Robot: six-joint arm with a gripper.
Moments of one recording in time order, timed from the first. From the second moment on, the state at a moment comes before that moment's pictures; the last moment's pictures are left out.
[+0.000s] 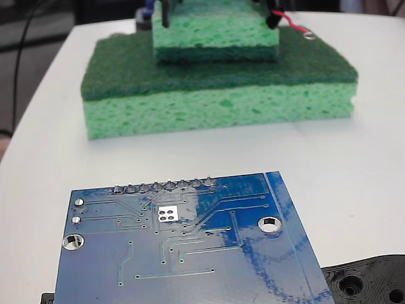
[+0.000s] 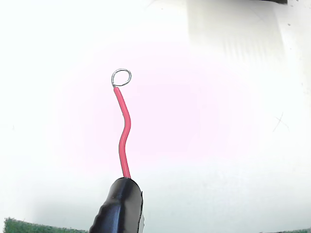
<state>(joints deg) 2.1 174.9 171.8 44.6 -0.9 2.5</state>
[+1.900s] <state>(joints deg) -22.0 115.7 119.6 34.4 12.1 12.8</state>
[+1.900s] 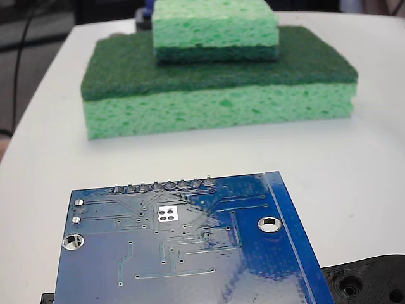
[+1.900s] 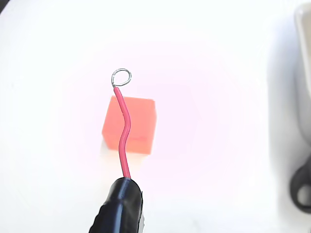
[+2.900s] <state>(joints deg) -18.2 75.5 88.5 36.8 4.0 9.1</state>
